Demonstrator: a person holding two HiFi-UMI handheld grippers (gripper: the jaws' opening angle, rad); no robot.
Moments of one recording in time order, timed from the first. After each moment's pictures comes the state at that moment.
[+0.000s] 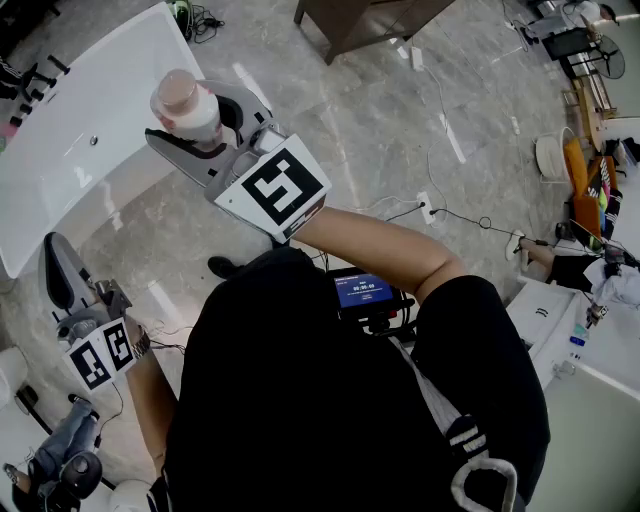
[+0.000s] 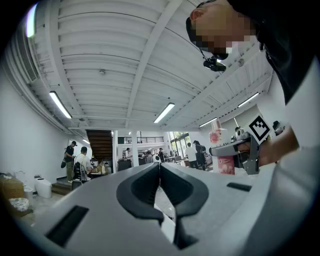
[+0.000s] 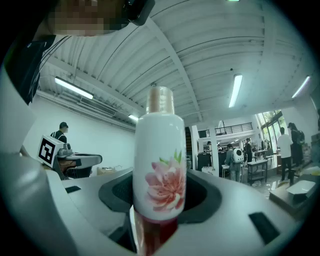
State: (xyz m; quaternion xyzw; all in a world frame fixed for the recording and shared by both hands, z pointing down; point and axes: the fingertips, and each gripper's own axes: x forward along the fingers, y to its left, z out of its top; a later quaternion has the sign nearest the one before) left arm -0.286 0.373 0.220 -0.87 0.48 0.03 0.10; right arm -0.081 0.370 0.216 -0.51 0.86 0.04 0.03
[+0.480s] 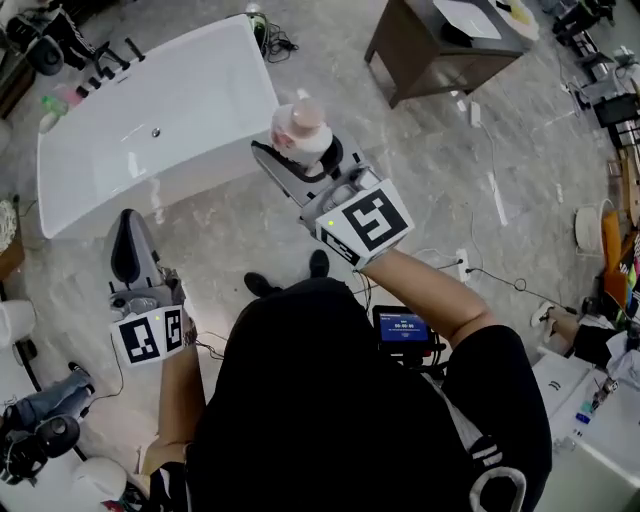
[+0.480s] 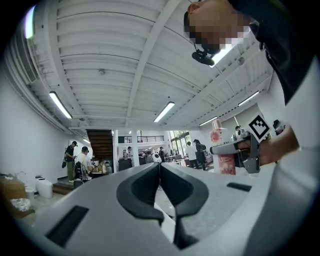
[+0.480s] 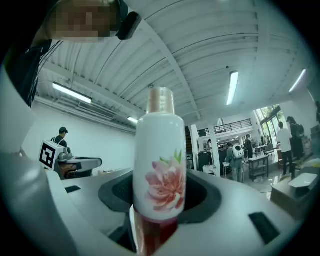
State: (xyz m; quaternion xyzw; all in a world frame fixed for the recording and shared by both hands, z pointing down) left arm -0.280 0.375 0.234 -0.87 0.48 0.02 0.09; right arm -0.069 0.378 0.225 -0.52 0.85 0.02 0.05
